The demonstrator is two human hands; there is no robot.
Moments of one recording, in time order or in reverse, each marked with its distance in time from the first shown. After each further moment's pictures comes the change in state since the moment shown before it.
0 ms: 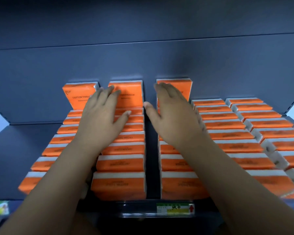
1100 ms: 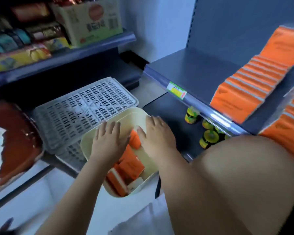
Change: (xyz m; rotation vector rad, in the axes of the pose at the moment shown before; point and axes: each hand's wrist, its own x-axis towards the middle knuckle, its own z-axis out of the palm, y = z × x) left_hand -0.512 -0.103 -0.119 0.317 -0.318 -1.135; right_hand -0.277 -0.352 0.154 0.256 -0.727 -0.574
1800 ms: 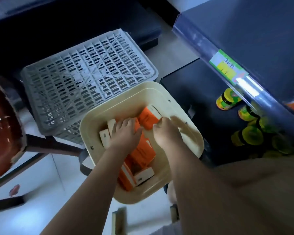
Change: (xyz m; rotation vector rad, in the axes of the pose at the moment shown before) left_hand 0.058 -0.026 0.120 -0.209 -0.360 -0.256; right_hand 0.077 0.024 0.129 0.259 -0.459 0.470
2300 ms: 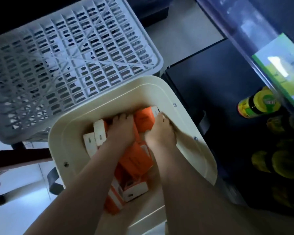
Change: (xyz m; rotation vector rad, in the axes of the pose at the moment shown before) left_hand 0.101 -0.013 0.058 0.174 -0.157 -0.107; right_hand 0.087 0.001 0.048 -0.082 -0.094 -0.016
